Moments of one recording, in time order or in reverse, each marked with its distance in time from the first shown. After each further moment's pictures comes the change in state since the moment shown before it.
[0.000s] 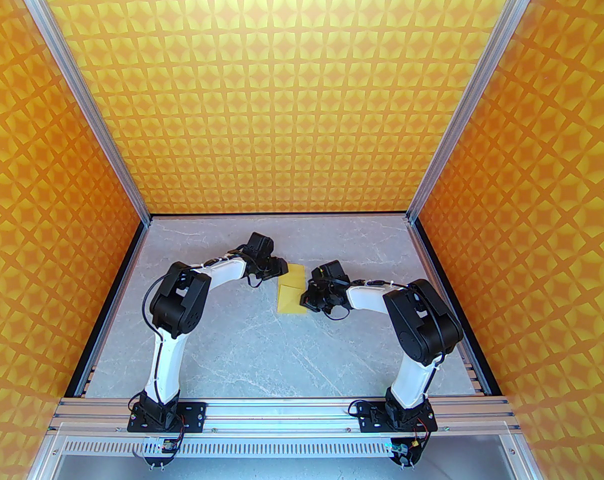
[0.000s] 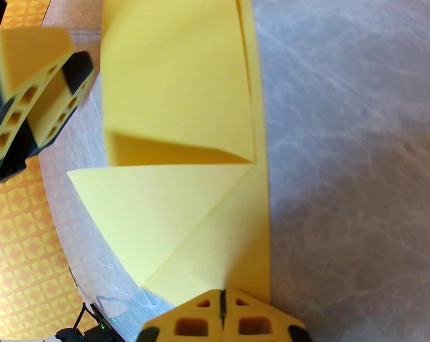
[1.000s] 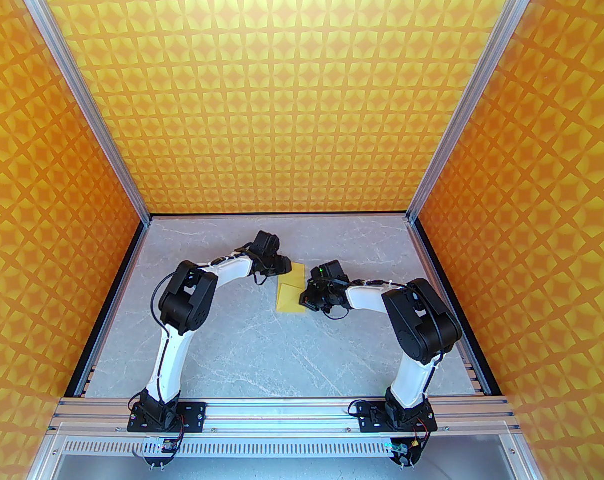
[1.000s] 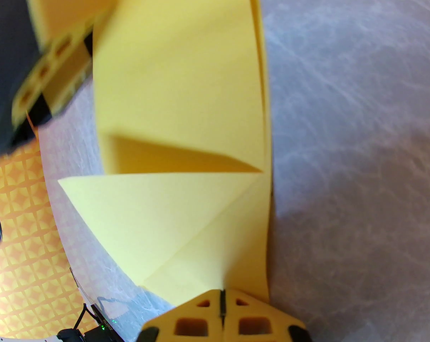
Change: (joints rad) left arm -0.035 0.024 0.011 0.030 0.000 0.045; right arm 0.000 0.010 0.000 0.026 -0.003 0.000
